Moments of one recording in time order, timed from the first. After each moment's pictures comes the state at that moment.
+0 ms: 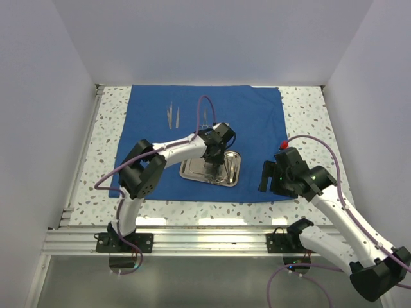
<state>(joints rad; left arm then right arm) -0.81 2.07 1.51 -0.54 -0.19 -0.59 0.49 0.88 0.84 -1.05 0.11 0.65</state>
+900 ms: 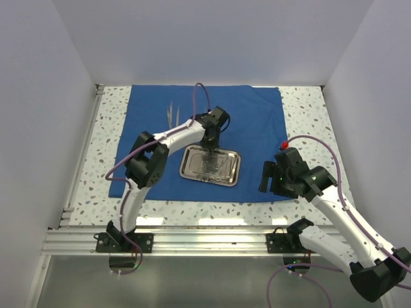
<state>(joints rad) -0.69 2.23 1.79 -0.69 -0.20 -0.51 0.49 0.87 0.84 -1.06 0.11 0.66</state>
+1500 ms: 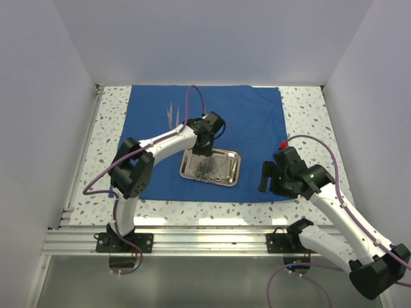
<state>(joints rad) -0.73 2.03 1.60 -0.74 -0.25 -0.52 0.49 0.90 0.84 -1.06 0.11 0.66</state>
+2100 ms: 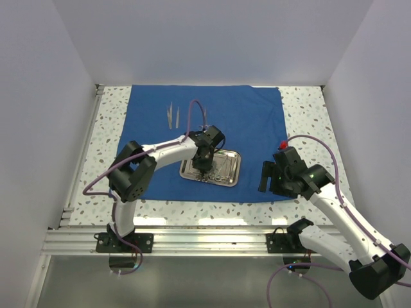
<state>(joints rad) -0.78 1.98 1.40 -0.67 -0.17 -0.57 0.49 0.90 0.84 -1.06 0.11 0.66</state>
